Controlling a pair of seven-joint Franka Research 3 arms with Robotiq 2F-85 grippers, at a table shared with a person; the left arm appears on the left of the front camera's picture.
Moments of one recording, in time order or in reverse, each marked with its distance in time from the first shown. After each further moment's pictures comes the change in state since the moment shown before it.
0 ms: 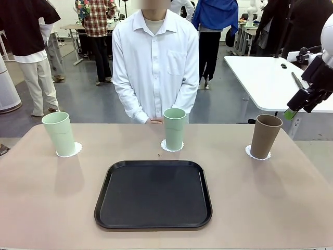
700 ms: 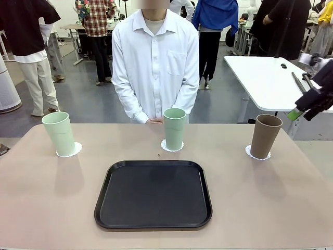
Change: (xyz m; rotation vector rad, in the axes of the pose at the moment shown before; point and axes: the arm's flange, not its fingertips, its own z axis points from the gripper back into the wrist) left arm 0.000 0.000 0.000 0.000 -0.001 0.000; right arm -0.030 -0.048 -0.013 0.318 -0.049 -0.113
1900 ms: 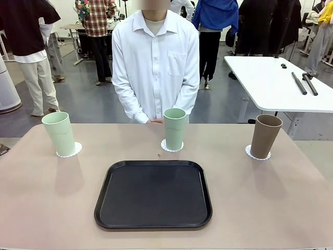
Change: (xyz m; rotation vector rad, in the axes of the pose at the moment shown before) left arm 0.000 0.000 0.000 0.000 0.000 0.000; right arm -0.154 -0.166 -0.024 0.687 -0.376 -0.427
